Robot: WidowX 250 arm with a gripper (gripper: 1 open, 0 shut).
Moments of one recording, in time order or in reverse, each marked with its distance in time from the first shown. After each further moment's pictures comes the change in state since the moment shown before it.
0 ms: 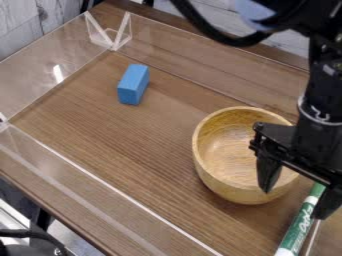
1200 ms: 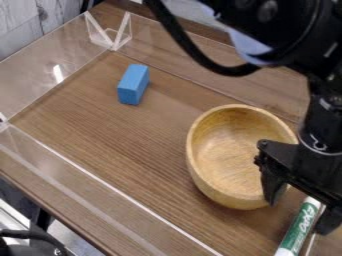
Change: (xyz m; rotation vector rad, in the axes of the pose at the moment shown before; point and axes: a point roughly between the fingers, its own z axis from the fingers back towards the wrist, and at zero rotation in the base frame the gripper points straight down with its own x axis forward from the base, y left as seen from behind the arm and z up) arm 0.002 -0.001 -0.017 0.006 -0.076 -0.046
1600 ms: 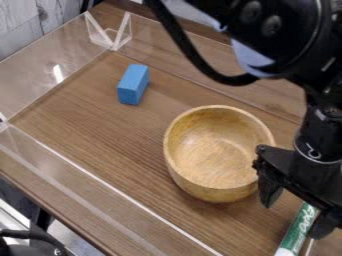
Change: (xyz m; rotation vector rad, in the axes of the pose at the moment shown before) arm 0.001 0.005 -0.008 0.014 -0.001 -0.018
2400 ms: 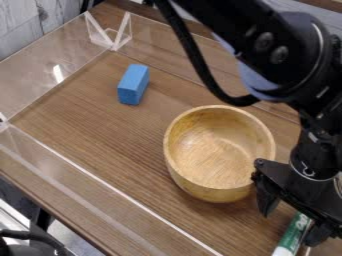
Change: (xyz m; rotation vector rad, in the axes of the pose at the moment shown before) arm 0.004 -0.003 -0.026 -0.017 -0.023 0.005
